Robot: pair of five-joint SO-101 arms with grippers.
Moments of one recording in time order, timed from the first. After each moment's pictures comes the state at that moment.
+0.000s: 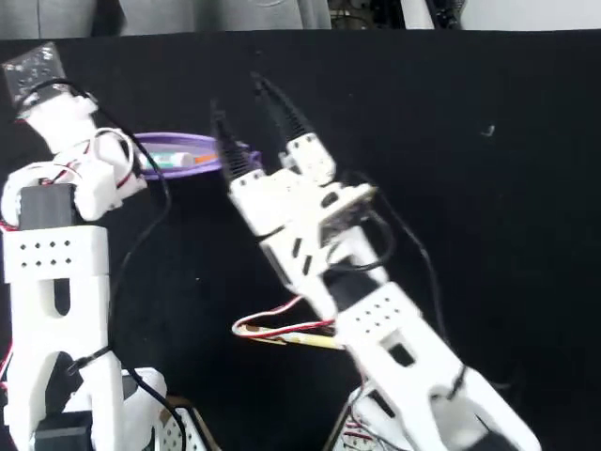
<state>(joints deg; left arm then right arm) -13.7 -32.8 16.0 66.2 16.3 -31.0 -44.1 61.8 -29.9 2.0</state>
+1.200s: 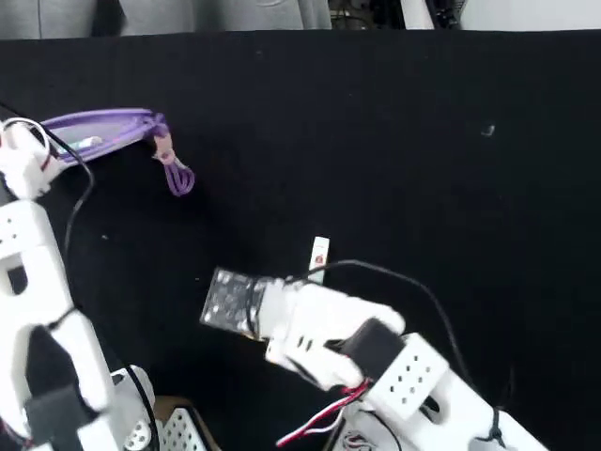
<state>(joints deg) -30.9 -20.9 10.9 57.6 16.3 -49.3 -64.0 66.0 66.3 27.7</state>
